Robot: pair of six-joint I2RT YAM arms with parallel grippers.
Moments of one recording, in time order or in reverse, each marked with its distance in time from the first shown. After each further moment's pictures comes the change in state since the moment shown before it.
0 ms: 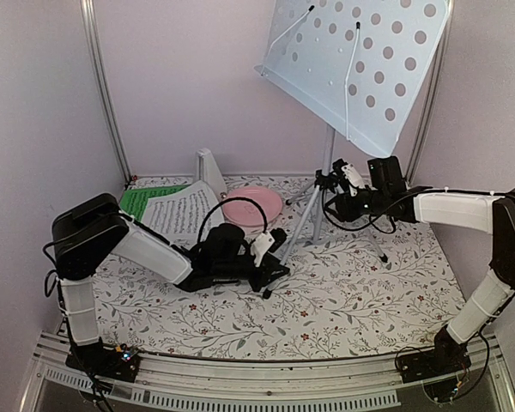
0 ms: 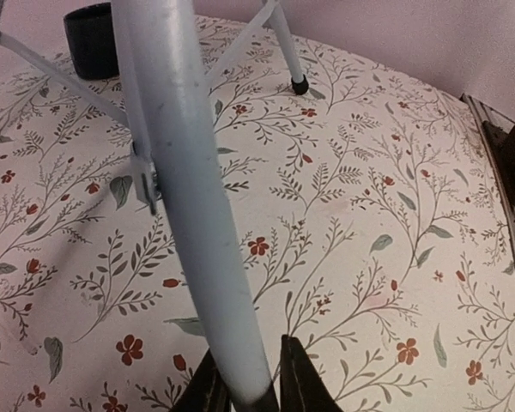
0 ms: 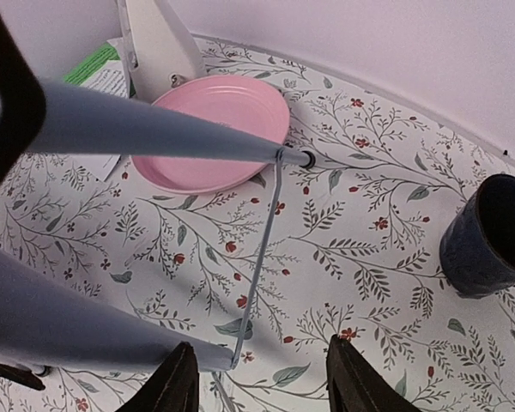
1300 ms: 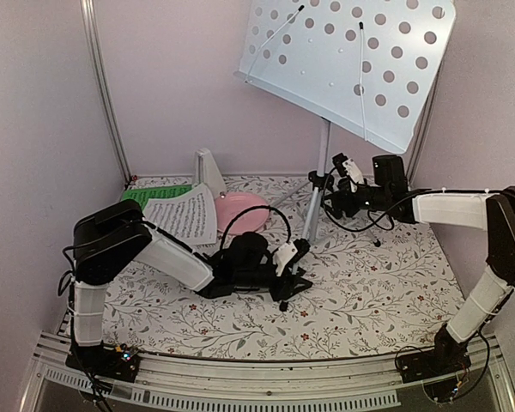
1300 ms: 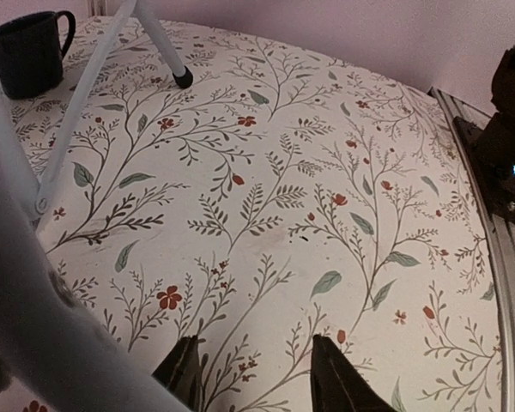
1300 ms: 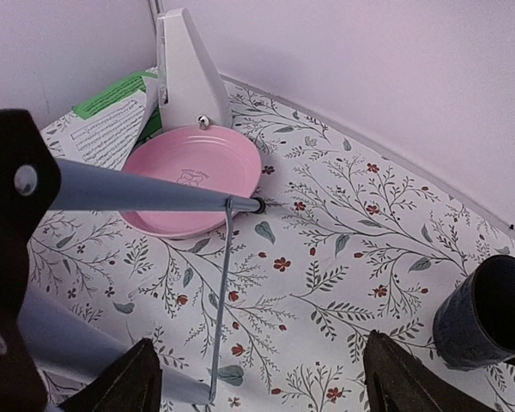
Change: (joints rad) left arm -0.097 0.143 0.158 0.011 0.001 -0.031; right arm -0.036 0.052 0.008 0.184 -0.133 -0.093
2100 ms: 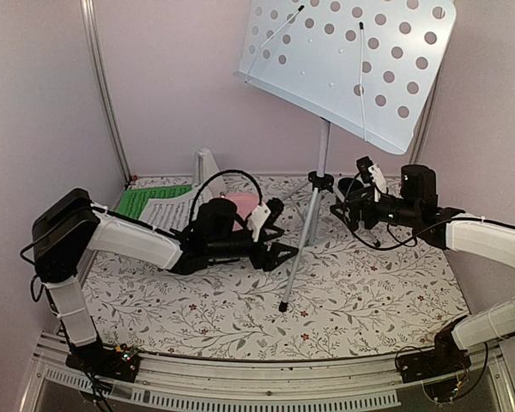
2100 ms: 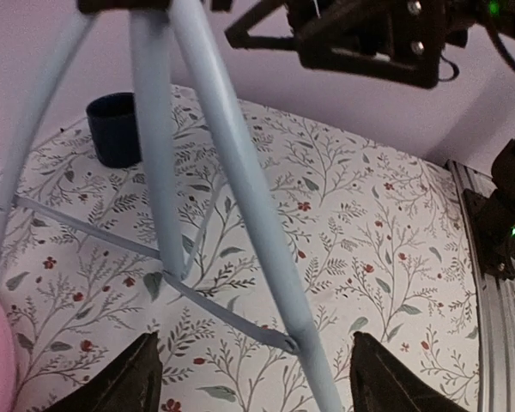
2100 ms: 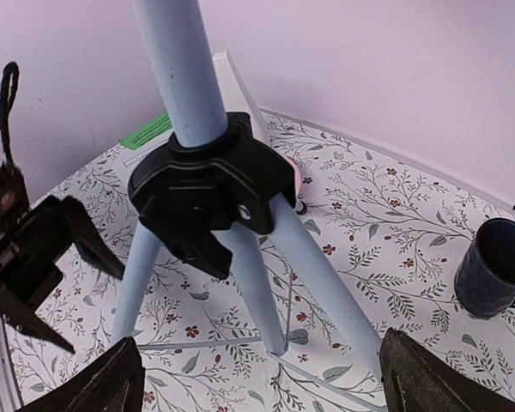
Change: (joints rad) left arm 0.112 -0.229 -0.064 -0.062 0.022 0.003; right arm 0.017 -0.371 -0.260 -0.006 -0.014 0.143
